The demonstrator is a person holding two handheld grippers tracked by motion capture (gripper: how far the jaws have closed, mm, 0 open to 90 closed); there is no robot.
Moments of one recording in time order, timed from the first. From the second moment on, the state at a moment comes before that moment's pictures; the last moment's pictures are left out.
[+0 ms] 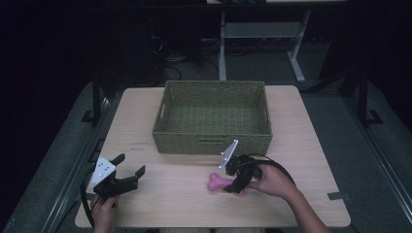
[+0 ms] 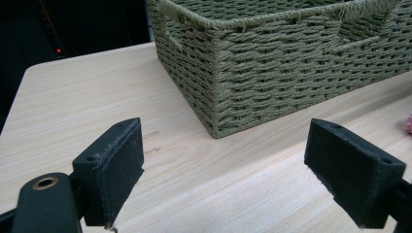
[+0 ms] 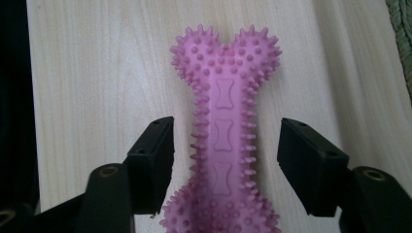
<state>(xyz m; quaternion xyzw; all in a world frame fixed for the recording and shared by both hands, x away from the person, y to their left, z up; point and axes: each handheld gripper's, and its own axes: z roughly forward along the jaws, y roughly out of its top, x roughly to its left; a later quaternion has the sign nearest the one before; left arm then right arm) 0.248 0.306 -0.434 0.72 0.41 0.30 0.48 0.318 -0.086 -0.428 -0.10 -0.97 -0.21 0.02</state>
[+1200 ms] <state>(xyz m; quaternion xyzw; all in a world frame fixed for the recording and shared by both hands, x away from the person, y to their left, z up) 0.249 0.306 -0.434 0.72 0.41 0.30 0.48 0.317 -0.074 -0.438 -0.08 -0.98 -0.18 0.00</state>
